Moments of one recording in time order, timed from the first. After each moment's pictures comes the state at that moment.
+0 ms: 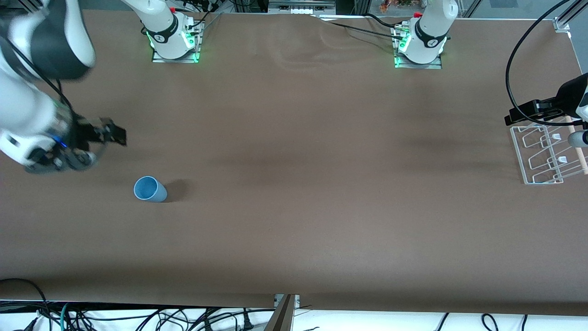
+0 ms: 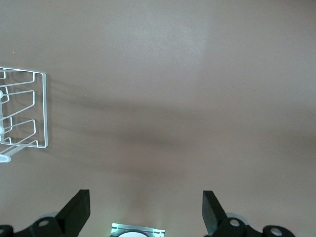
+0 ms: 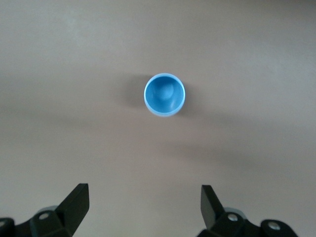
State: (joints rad) left arm 0.07 0.15 -0.02 -1.41 -0.05 1.38 -0.13; right arm 0.12 0.27 -0.02 -1.57 -0.02 1.73 -0.08
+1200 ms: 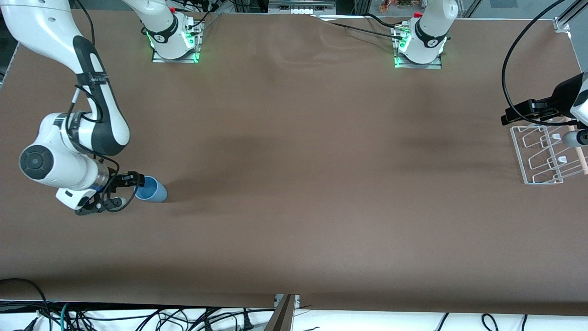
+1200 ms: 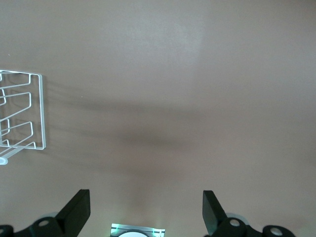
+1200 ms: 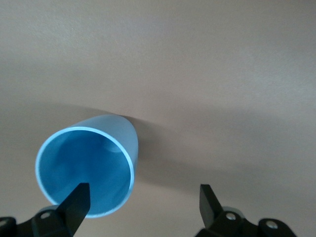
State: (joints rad) left arm 0.06 0.15 -0.03 -1.41 -0.05 1.38 -0.13; right arm 0.02 0.53 -0.03 -1.73 -0.02 2.18 -0.23
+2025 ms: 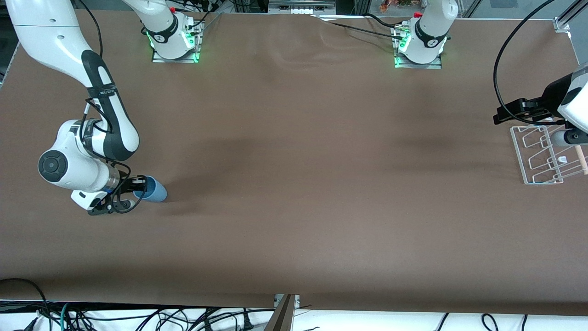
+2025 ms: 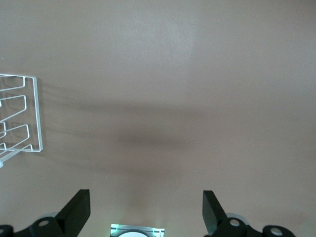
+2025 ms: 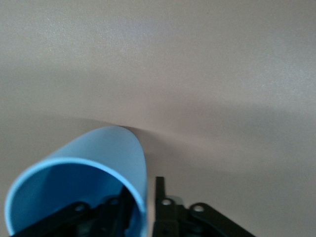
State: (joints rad) left arm 0.03 0.15 -0.03 -1.41 -0.05 1.38 -0.13; right arm 0.02 0.59 -0.03 -1.75 0.05 2.26 -0.23
